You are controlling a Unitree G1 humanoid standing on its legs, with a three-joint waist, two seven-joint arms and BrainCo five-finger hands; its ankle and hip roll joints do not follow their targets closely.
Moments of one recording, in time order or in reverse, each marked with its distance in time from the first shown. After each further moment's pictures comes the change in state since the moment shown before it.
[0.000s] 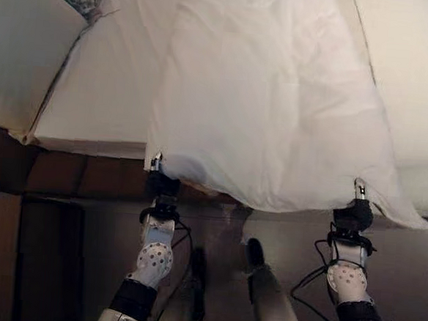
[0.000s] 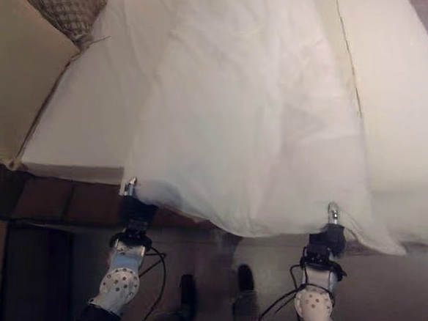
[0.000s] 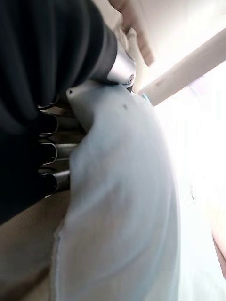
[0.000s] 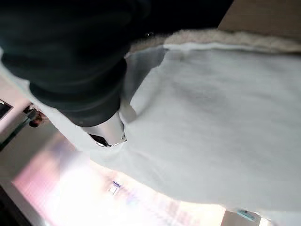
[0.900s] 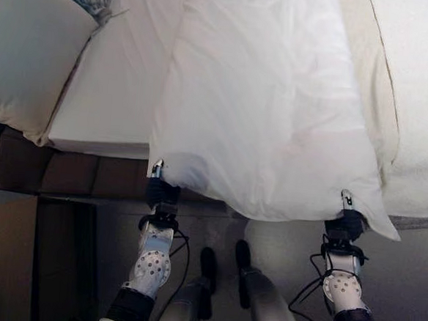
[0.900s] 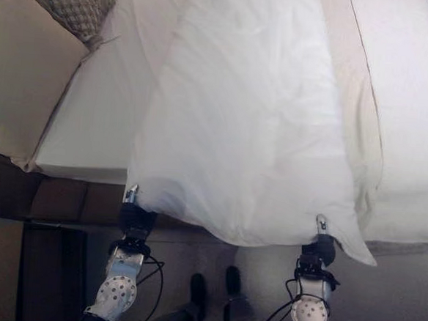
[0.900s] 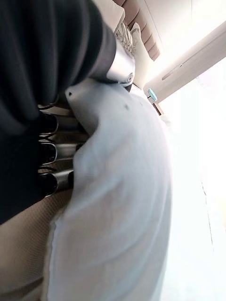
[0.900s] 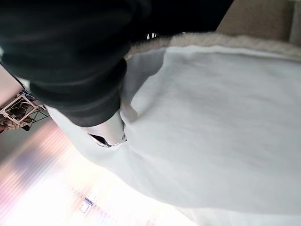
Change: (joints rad) left arm 0.033 -0.005 0.007 -0.015 0.017 0.025 -0.006; right arm 0.019 -0.010 0.028 0.083 -0.010 0.017 0.006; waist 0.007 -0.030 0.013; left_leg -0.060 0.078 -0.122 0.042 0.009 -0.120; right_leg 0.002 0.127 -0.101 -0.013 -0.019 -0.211
